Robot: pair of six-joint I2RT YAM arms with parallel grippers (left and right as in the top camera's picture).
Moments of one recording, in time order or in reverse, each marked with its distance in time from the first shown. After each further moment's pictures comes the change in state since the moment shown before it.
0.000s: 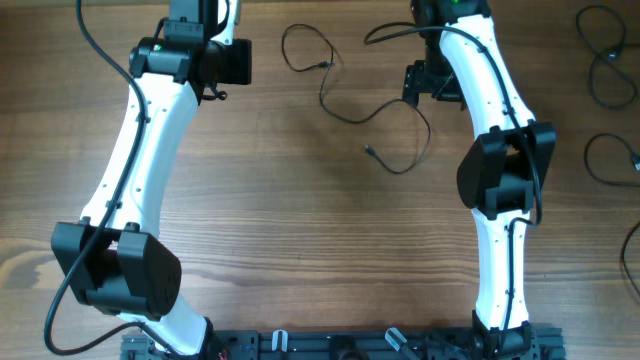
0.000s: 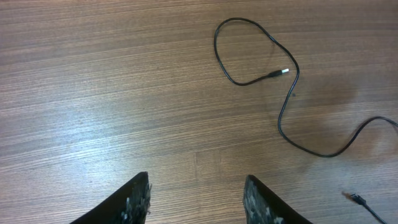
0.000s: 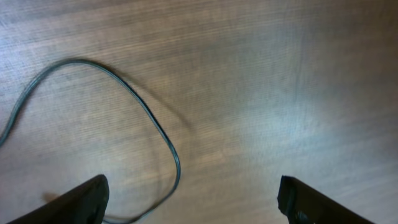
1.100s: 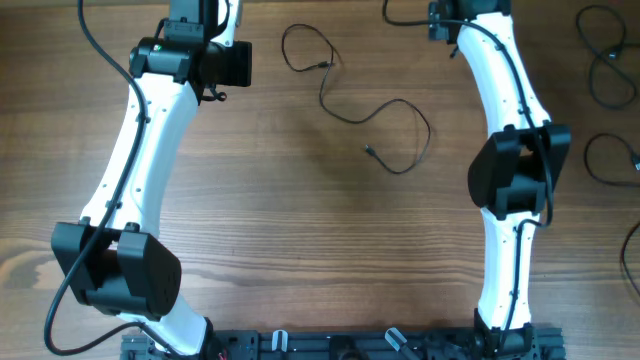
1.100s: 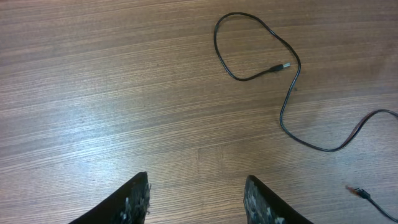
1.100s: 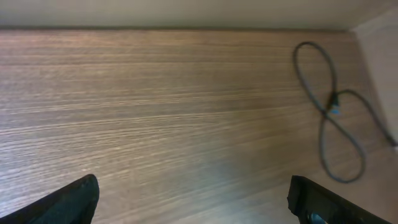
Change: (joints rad) left arm 0.000 0.000 0.000 -0.013 0.000 0.027; right arm -0.058 -0.056 -0.040 0.632 0.344 -0.296
